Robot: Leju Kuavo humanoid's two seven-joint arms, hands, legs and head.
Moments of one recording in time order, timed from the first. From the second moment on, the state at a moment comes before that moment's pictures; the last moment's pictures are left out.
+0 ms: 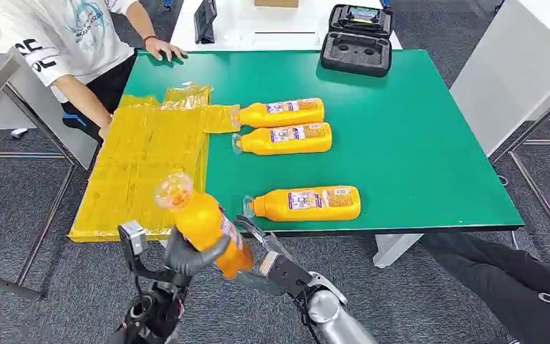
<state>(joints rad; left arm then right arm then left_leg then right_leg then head) -0.14 -0.10 -0.39 -1.25 0.14 0.06 -0.48 -0.20 0.16 0.41 -1.00 0.25 0.20 -0.62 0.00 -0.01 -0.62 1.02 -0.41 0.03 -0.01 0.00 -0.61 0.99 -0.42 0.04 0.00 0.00</state>
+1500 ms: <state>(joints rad) -0.38 -0.04 -0.14 -1.19 -0.26 0.43 -0.52 -0.19 0.12 0.41 -1.17 0.16 0.25 -0.63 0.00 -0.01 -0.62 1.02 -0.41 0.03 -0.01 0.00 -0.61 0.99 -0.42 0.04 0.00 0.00</state>
